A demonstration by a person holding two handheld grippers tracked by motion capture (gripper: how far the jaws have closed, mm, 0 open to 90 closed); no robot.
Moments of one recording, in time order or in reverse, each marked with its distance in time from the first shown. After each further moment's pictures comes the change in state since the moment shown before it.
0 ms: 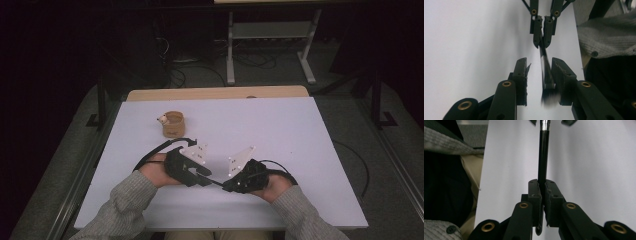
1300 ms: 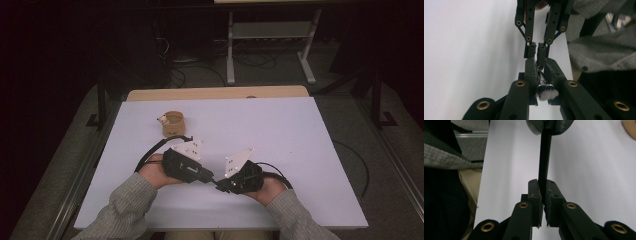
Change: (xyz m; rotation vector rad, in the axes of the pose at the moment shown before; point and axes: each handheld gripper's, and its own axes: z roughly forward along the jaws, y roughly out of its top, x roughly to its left) left arm -0.001 0.002 -0.007 -0.125 -0.025 -0.062; right arm 0.003 0.007 0.009 -0.084 -0.032 0.015
